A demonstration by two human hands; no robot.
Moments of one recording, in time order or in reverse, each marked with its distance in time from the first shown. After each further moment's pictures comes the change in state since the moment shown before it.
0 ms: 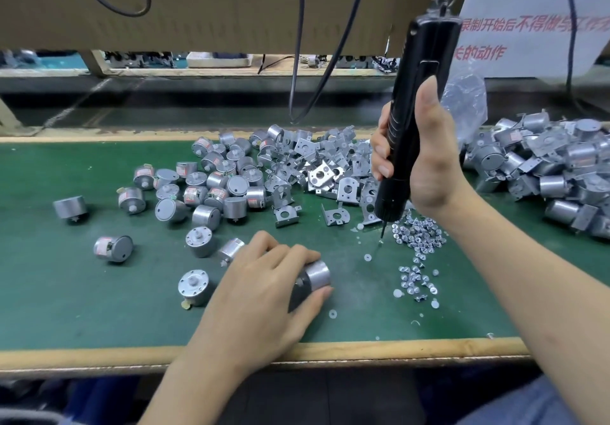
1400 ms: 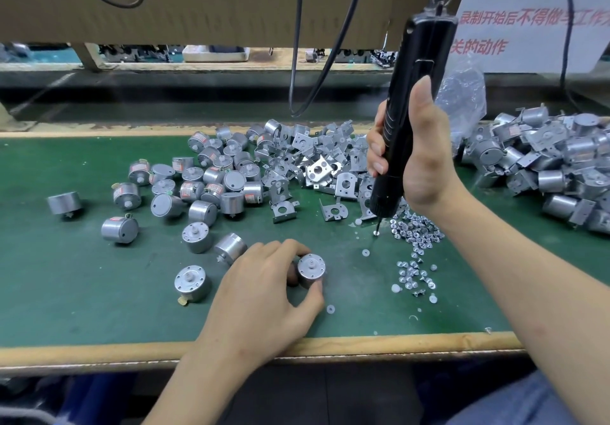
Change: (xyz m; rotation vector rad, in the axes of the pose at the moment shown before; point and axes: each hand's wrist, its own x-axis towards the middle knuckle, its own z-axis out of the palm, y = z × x) left_hand 0.000 0.005 0.008 -0.098 -0.092 -0.220; right_hand 0.000 0.009 0.002 0.018 0.048 -0.014
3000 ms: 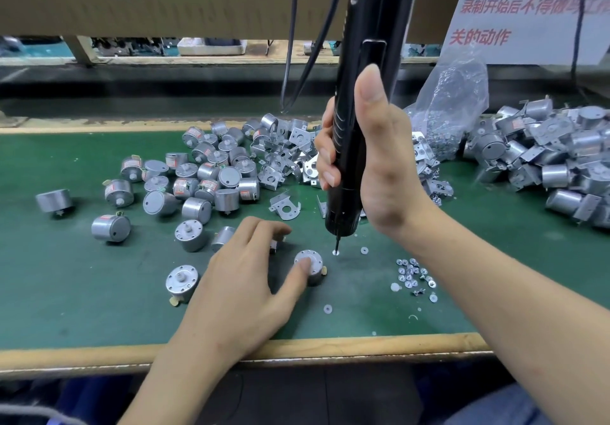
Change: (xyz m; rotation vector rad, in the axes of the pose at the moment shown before) left_hand 0.004 -0.010 -0.007 -0.048 0.078 -0.031; right_hand -0.020 -0.009 0.050 0.085 -0.054 0.025
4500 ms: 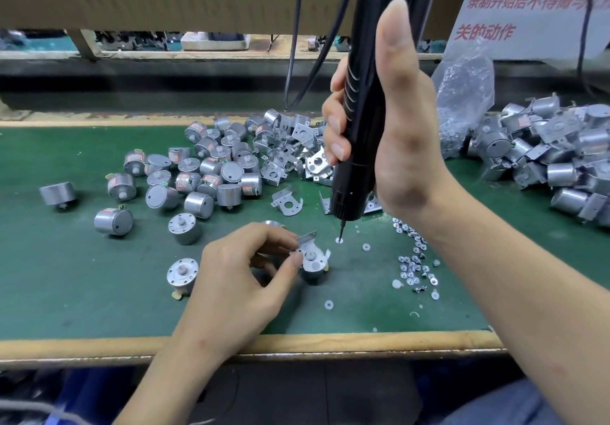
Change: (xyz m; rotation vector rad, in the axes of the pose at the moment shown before) left_hand -0.003 0.000 -0.001 -0.381 0.123 -0.010; right_hand 0.004 -0.024 0.006 -0.017 0.009 -0.021
